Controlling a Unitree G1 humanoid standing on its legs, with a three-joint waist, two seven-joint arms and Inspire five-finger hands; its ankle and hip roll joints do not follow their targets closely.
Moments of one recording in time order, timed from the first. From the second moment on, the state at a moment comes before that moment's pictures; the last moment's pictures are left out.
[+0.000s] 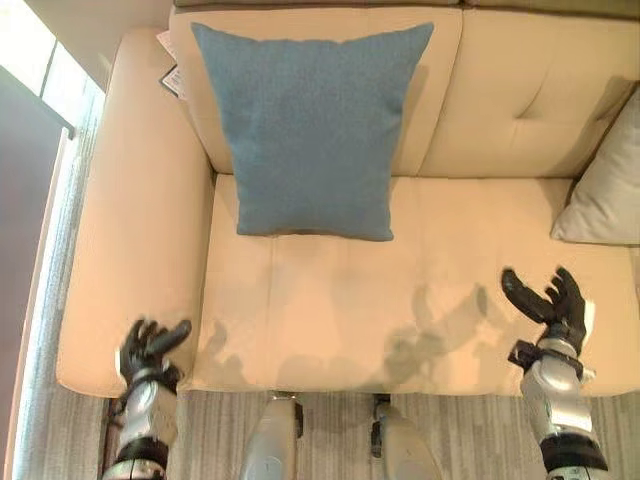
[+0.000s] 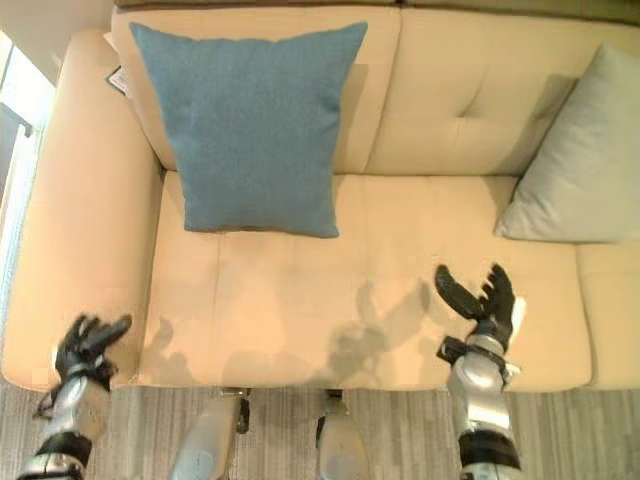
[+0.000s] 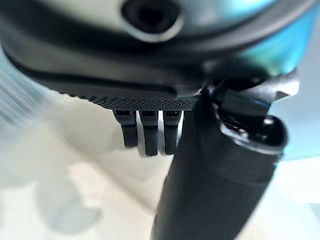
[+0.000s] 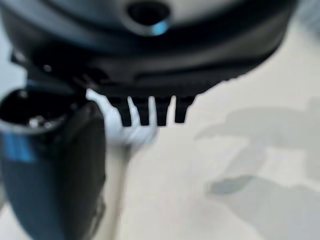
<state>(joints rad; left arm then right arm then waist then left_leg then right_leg) -0.04 0.28 0.22 1.04 -0.59 -0.16 0.17 -0.05 -0.41 -0.28 0.71 0.31 -0.11 -0.36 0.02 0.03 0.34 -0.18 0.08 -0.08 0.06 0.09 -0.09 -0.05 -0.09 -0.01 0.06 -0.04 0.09</state>
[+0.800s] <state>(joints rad) -0.06 0.17 -0.16 1.32 -0.18 -0.06 0.14 0.03 -0.23 -0.08 1.36 0.31 -0.04 -0.21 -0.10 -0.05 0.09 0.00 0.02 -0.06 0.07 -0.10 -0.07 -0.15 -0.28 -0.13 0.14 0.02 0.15</state>
